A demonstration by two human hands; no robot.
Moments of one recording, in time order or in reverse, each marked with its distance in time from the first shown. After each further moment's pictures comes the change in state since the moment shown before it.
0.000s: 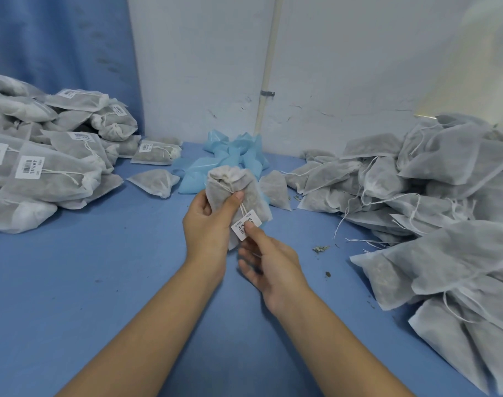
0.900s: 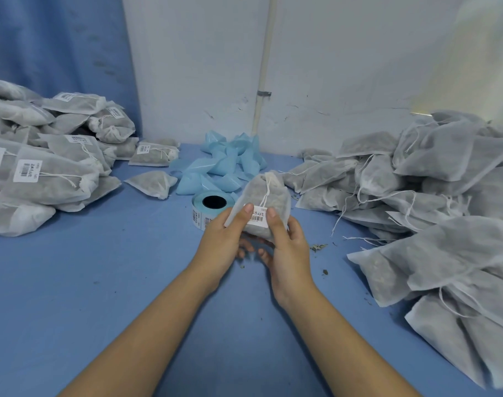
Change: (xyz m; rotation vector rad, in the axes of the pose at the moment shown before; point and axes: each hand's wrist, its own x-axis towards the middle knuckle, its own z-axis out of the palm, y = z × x) left_hand -0.005 -0.014 -0.007 0.324 -0.387 -0.110; right_hand 0.017 -0.001 -0.015 0.032 -0.033 -0.384
